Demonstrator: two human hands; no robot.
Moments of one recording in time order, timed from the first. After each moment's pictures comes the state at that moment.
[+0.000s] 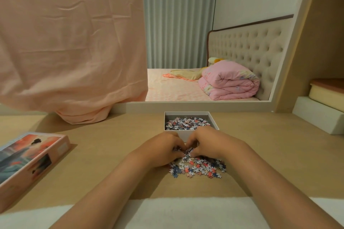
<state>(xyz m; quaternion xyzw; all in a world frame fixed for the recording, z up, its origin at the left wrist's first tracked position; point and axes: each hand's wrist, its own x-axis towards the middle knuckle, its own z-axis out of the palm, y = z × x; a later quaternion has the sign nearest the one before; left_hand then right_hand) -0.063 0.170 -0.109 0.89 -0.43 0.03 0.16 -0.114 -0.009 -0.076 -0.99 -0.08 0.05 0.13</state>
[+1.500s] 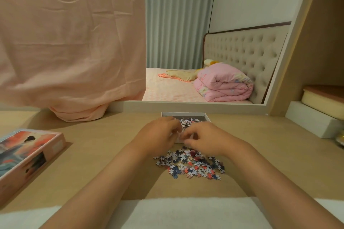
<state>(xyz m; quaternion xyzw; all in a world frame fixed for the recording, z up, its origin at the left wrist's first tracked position) -0.059 0.182 -0.089 0.86 -0.42 0.20 0.19 -0.119 -0.005 -0.068 -0.97 -0.11 -0.03 0.22</state>
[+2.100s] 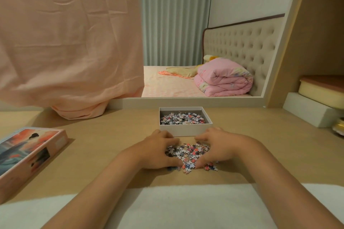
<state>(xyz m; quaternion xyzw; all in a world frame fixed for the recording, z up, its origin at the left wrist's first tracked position) -0.083 0.188 -0.114 0.91 -0.39 -0.04 0.12 -0.152 -0.035 -0.073 -0.99 -0.01 0.12 0.09</state>
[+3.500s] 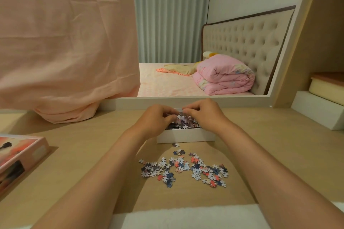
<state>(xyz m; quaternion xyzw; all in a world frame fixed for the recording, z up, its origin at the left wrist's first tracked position) 0.001 0.152 -0.091 0.87 -0.31 0.05 0.39 -0.052 -0.030 -0.073 -0.91 0.00 -0.18 0.38</state>
